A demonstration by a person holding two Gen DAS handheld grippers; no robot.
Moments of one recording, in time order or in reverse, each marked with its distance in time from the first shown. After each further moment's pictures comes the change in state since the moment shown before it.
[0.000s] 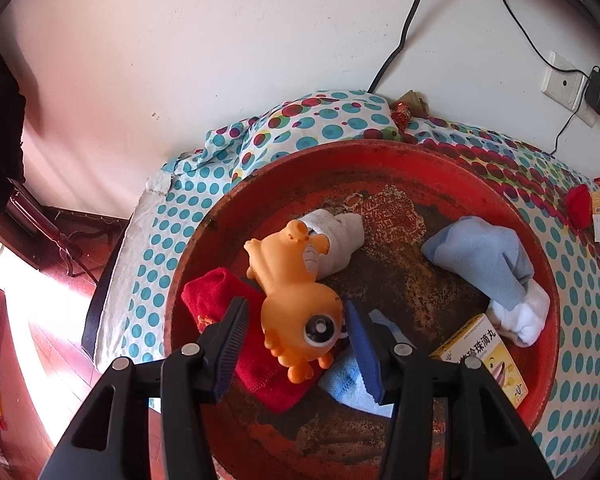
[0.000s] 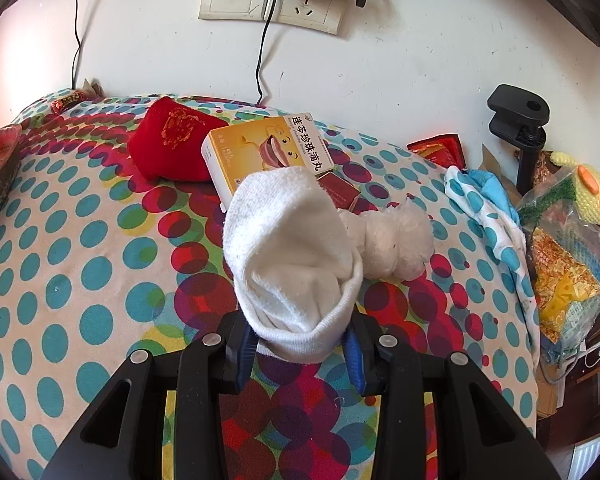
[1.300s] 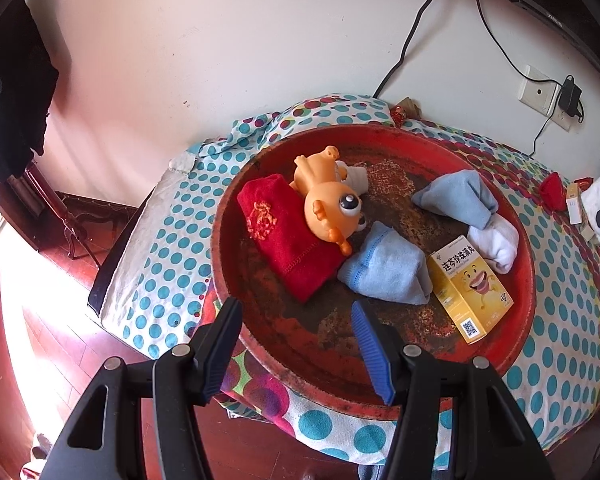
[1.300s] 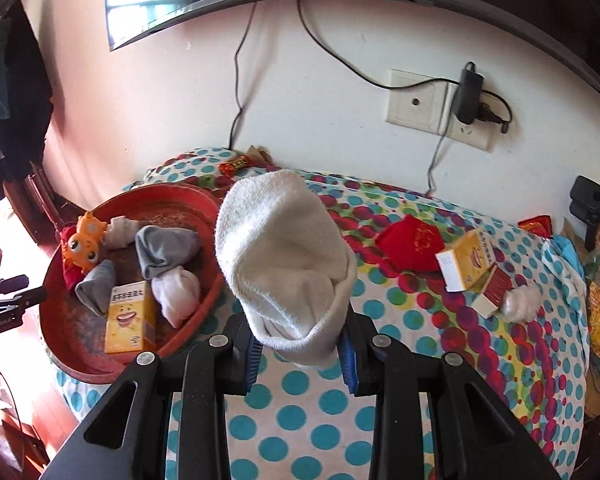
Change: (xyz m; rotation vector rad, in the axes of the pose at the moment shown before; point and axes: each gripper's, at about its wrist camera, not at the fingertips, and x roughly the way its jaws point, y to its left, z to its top) left arm -0.059 0.025 -0.083 -0.067 -0.069 -0.016; right arm -0.142 0.161 0.057 -0.024 -0.116 0.354
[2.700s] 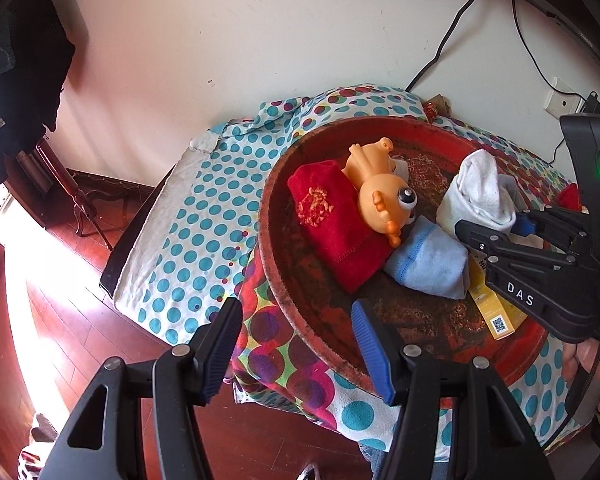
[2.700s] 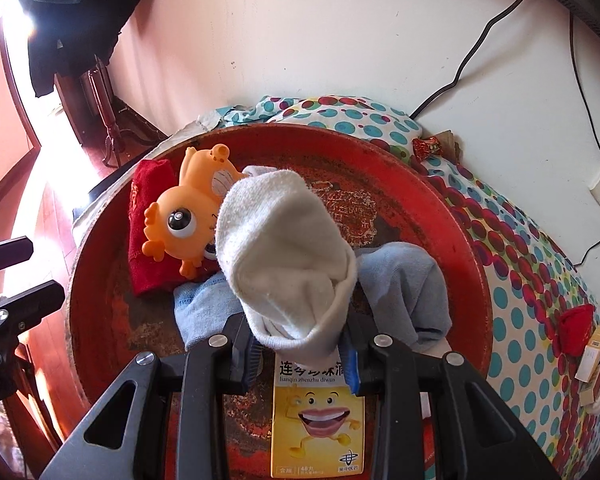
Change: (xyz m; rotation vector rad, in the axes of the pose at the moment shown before) left arm 0.003 0.035 0.000 -0.057 0.061 0.024; right arm 0.116 0.192 0.025 -0.305 0.184 0.115
